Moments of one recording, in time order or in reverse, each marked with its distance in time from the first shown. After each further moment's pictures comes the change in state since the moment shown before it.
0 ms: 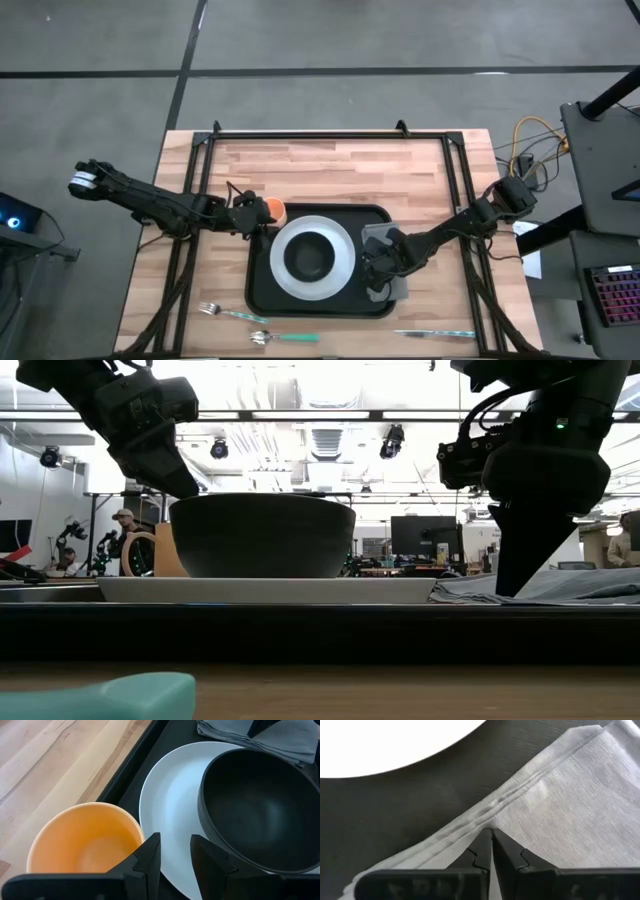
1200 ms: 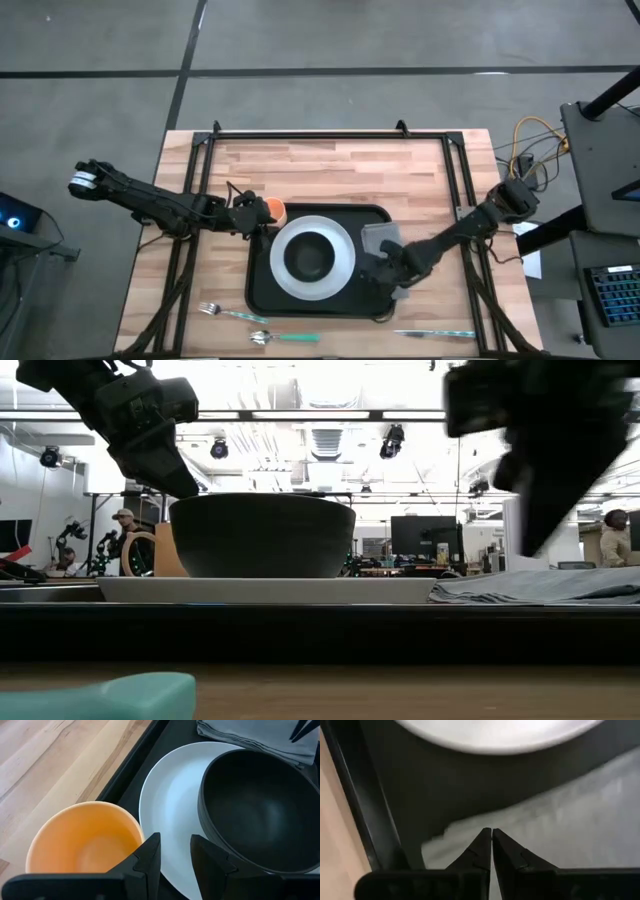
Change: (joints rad) left arm 0.000 0.000 0.000 -0.001 0.001 -0.011; right arm 0.068 -0.002 0.142 -0.059 -0.113 -0.106
